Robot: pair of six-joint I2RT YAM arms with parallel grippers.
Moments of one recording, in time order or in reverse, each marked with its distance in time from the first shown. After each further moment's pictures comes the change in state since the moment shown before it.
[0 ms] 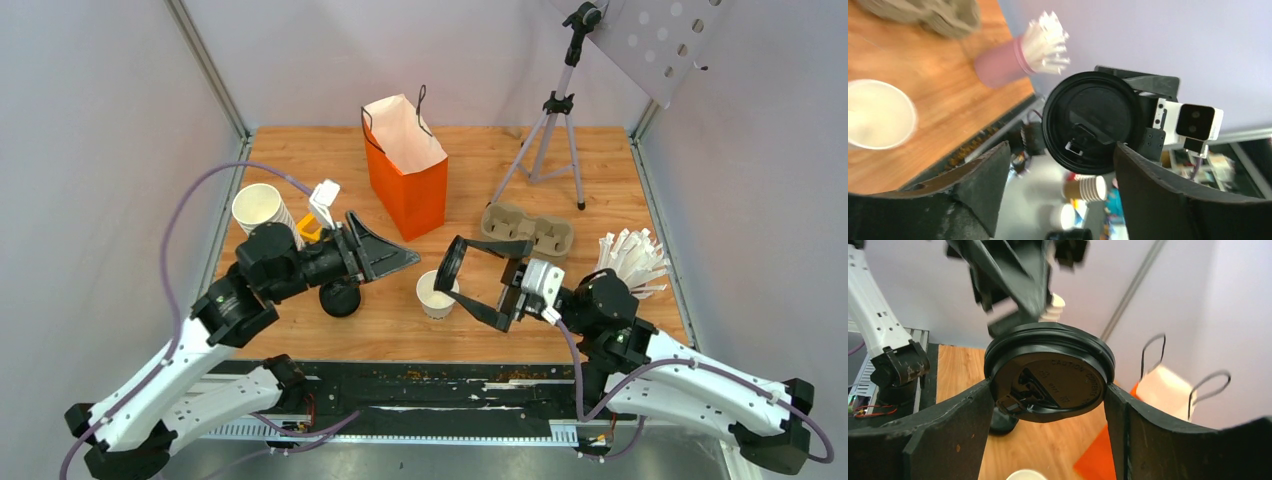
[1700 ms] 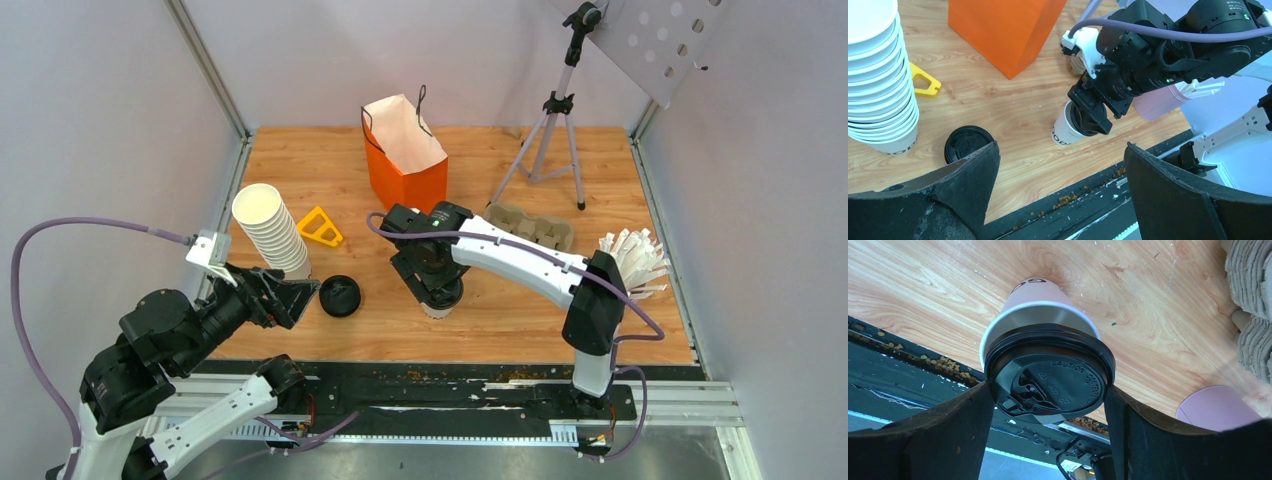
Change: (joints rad) left arm 0.000 -0.359 0.239 -0.713 -0.558 0.608; right arm -0.055 1.194 1.101 -1.629 0.441 0.753
